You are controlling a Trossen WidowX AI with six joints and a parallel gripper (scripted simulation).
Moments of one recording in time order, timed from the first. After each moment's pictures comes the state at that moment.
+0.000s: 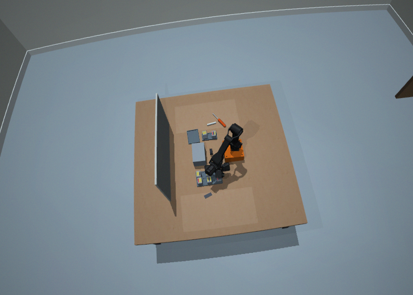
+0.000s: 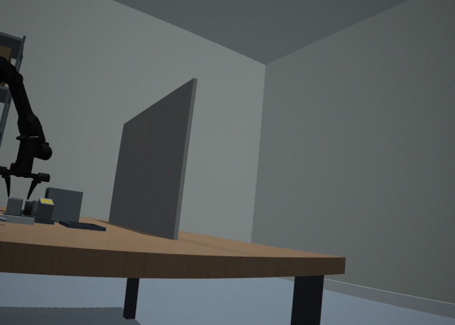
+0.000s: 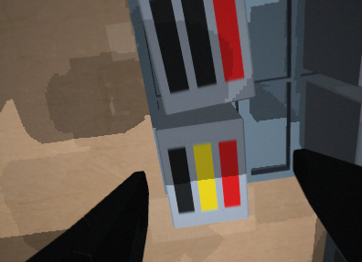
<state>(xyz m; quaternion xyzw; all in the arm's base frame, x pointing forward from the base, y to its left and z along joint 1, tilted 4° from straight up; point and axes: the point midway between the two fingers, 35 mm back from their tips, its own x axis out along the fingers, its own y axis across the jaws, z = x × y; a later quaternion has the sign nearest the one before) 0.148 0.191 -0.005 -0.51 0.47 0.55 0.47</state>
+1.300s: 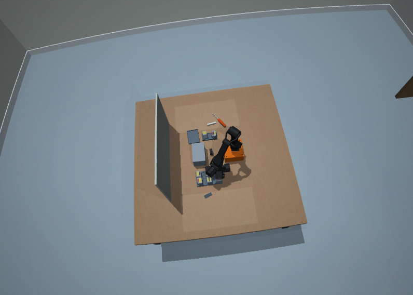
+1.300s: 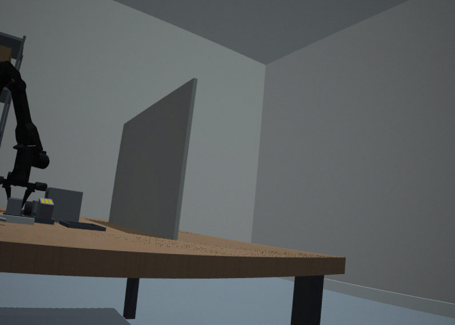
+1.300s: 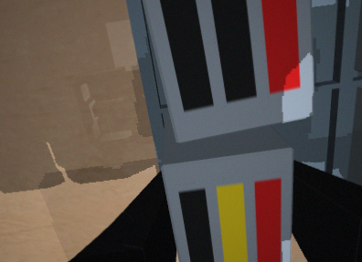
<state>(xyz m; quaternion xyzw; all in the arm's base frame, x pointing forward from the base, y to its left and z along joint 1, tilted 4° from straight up) 0.142 0.187 -0.039 -0.51 0.47 0.55 0.47</state>
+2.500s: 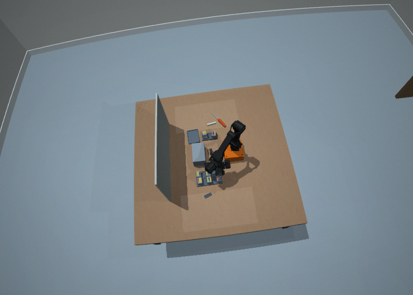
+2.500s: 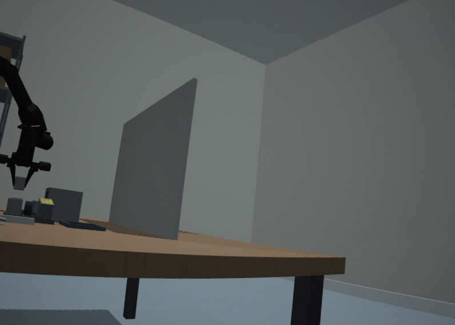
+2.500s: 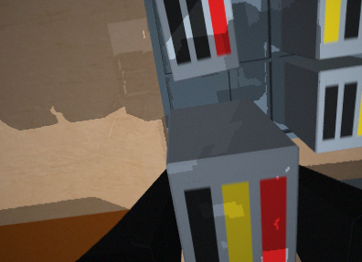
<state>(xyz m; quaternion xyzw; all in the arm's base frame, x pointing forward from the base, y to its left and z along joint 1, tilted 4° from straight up) 0.147 0.185 0.035 -0.50 0.48 0.55 0.47</state>
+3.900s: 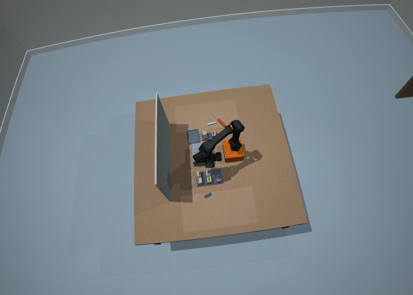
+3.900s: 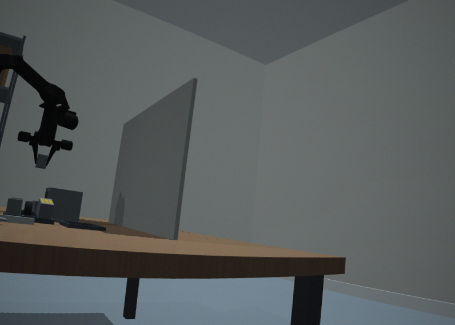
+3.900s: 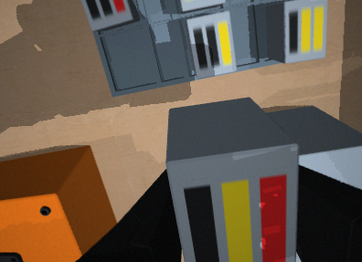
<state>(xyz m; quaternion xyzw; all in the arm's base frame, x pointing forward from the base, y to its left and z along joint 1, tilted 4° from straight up) 0.213 0.152 0.118 -0.49 0.49 0.54 0.48</state>
